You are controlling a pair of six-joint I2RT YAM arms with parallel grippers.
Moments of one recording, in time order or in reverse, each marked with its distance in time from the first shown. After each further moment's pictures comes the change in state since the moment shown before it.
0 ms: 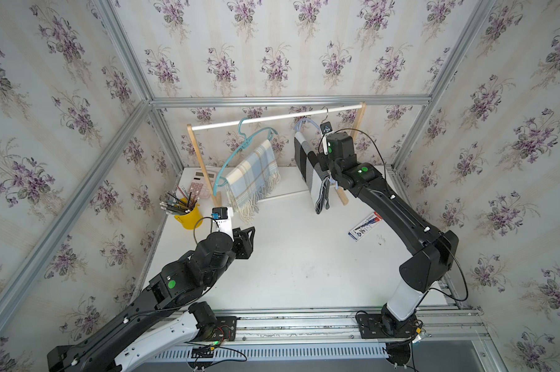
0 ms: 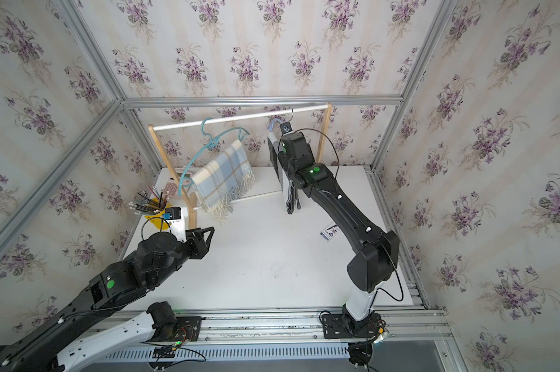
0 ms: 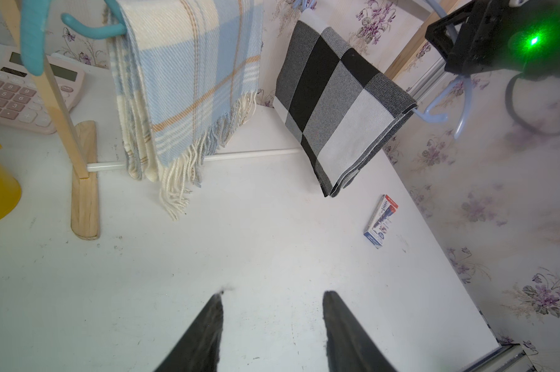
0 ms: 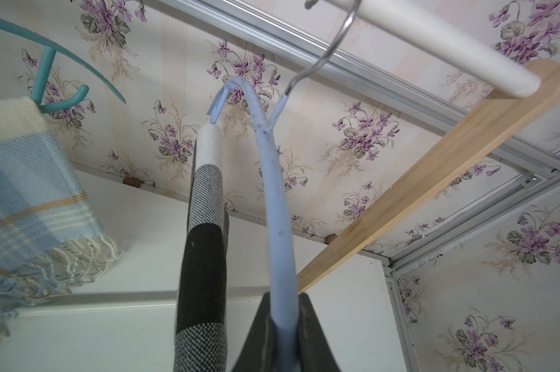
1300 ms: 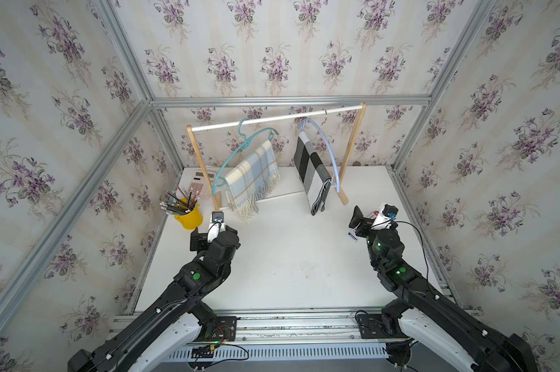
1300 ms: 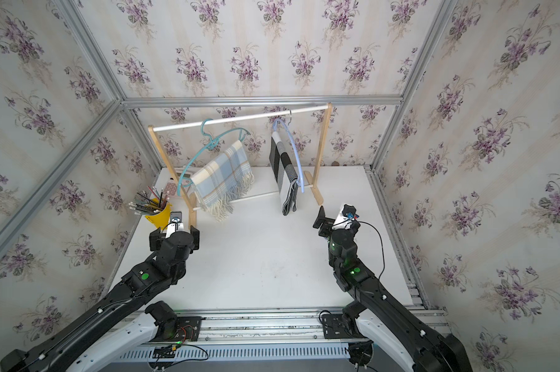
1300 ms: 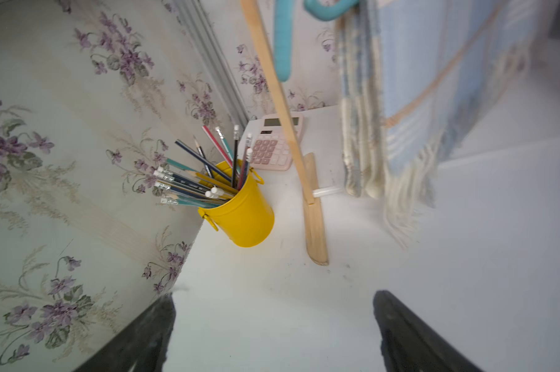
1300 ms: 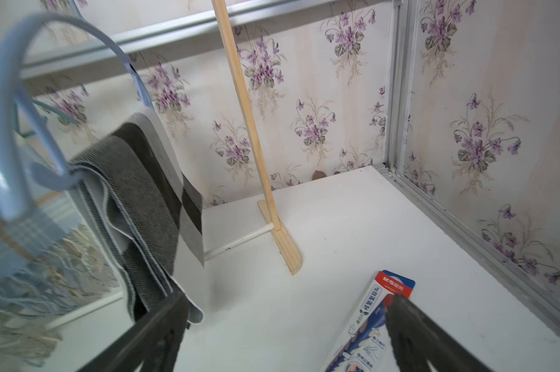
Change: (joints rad) left arm 0.336 0.066 -0.322 0.295 -0.454 0.532; right arm -0.085 -0.891 -1.442 0.808 0.037 0.386
